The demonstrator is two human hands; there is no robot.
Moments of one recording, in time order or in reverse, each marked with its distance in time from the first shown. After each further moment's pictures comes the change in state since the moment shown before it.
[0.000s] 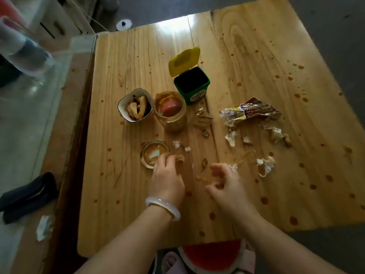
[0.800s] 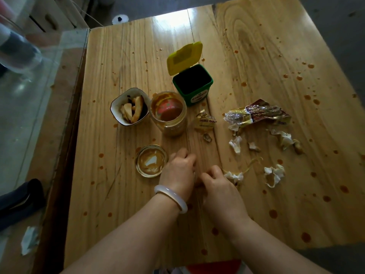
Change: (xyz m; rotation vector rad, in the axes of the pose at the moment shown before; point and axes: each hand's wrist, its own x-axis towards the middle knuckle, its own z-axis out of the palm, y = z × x) left_hand 0.048 0.015 0.018 0.146 -0.097 0.286; right_hand 0.027 -0.002 0.022 -0.698 -0.020 -0.268
